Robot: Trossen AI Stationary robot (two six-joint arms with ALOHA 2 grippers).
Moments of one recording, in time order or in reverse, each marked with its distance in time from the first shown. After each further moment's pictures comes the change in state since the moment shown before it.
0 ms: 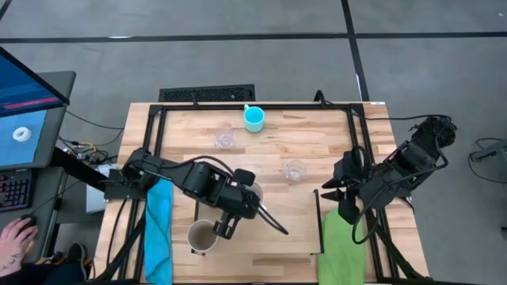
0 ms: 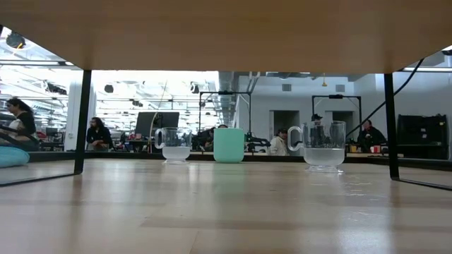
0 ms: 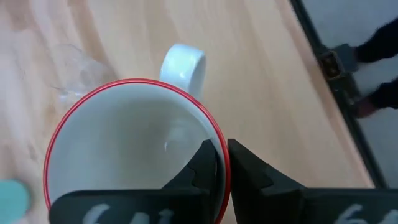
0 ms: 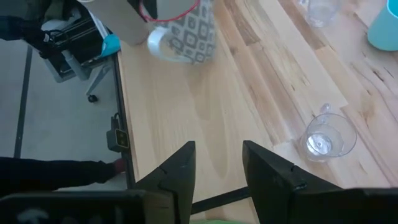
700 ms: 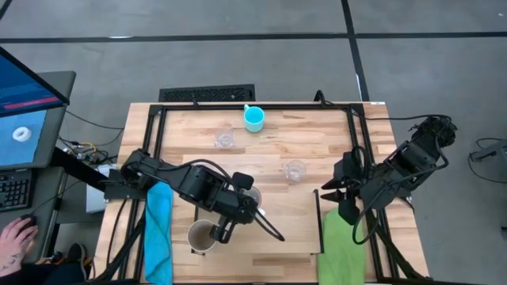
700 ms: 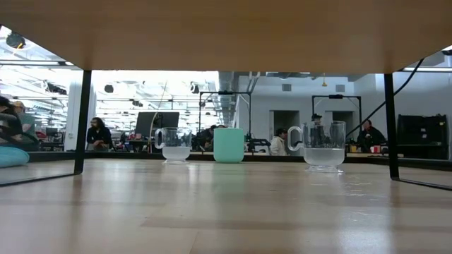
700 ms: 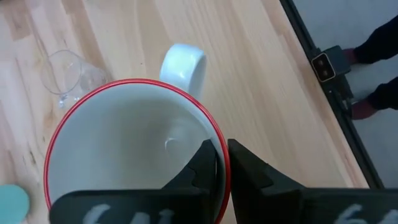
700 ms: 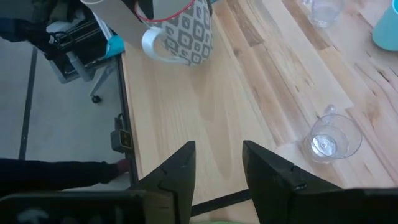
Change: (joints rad) left arm -0.025 -0.011 0.000 0.009 -0.020 -0.005; right arm 0.002 0.000 0.000 0.014 -0.005 0.000
